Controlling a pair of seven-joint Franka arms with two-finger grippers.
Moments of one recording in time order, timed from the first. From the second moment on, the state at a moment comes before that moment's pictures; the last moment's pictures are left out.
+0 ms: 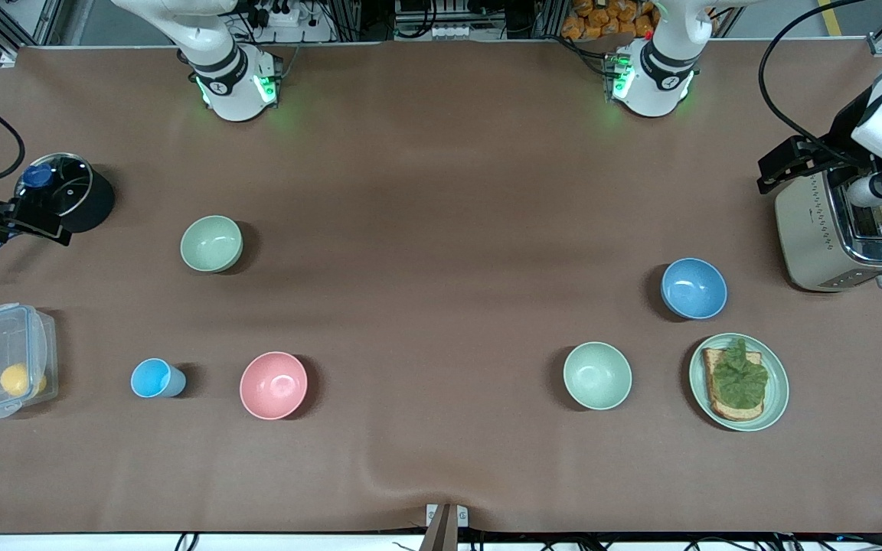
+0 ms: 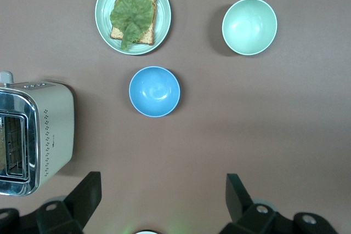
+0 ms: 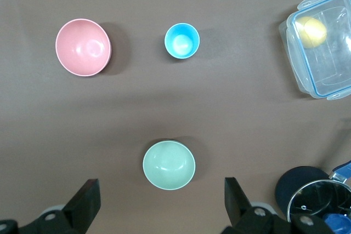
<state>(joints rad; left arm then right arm) 0.00 -0.01 -0.13 -1.53 0.00 1.49 -0.20 -0.06 0.11 -0.02 -1.51 0.05 1.58 0.00</state>
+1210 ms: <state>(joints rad) 0.07 0.23 -0.06 -1.75 0.00 1.81 -0.12 -0.07 0.10 -0.03 -1.65 0.05 1.61 -0.04</state>
